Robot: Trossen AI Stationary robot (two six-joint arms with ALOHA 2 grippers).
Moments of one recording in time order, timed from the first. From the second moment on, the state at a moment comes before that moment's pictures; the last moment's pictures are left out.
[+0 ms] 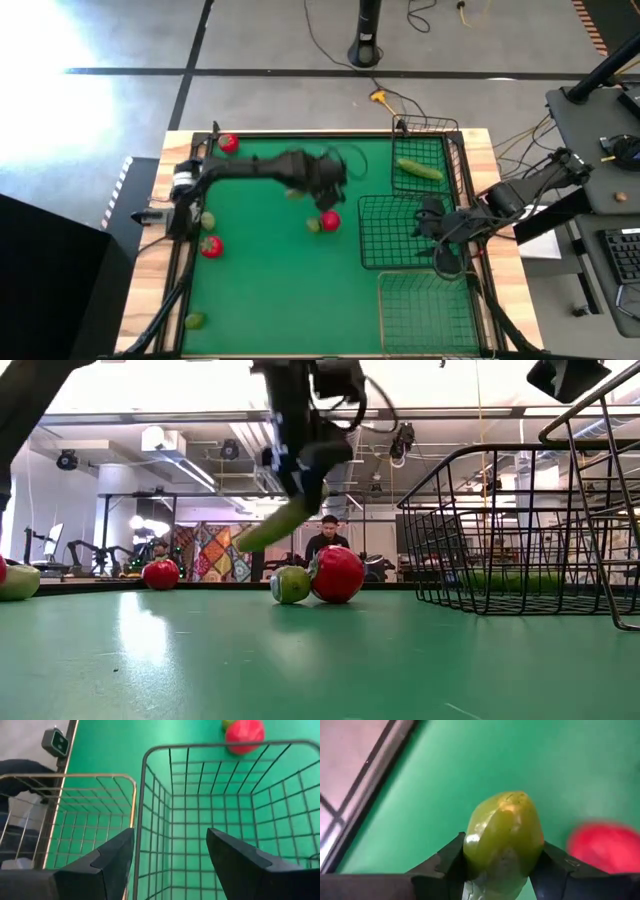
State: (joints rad) left arm 0.15 1.99 1.78 -1.07 -0.41 -0.40; right arm 0.46 0.96 0.99 -0.95 0.10 0.41
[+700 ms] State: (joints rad) left arm 0.34 2.00 1.46 -0.56 -0.22 -0.55; right arm 0.40 1.03 1.02 -0.91 0.12 0.27
